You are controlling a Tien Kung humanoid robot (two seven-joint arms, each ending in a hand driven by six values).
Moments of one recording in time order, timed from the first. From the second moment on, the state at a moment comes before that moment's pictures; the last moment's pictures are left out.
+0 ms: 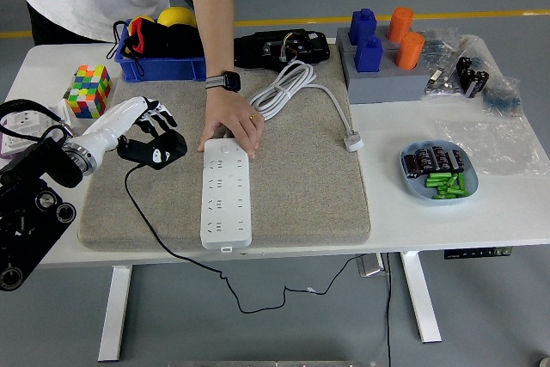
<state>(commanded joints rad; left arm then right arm) -0.41 0.36 -1.09 -1.19 1.83 -0.07 0.12 0.02 -0.25 1.33 0.18 -1.13 0.09 -0.12</state>
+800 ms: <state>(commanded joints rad) -0.45 0.35 -1.04 -1.24 1.81 -0.11 0.20 0.02 -0.25 1.33 0.18 -1.13 0.09 -0.12</state>
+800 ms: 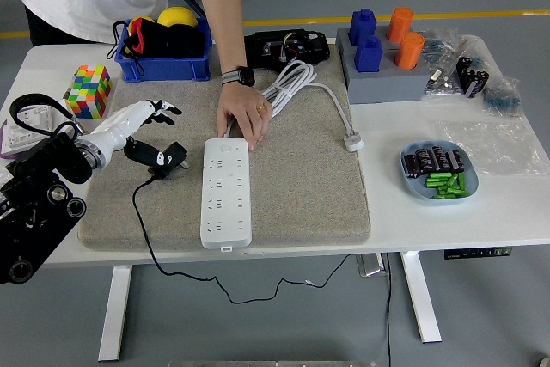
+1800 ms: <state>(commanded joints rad) -0.61 0.27 -0.79 -1.15 1.67 -0.13 0.33 0.02 -0.26 1.29 0.18 -1.11 0.09 -0.12</state>
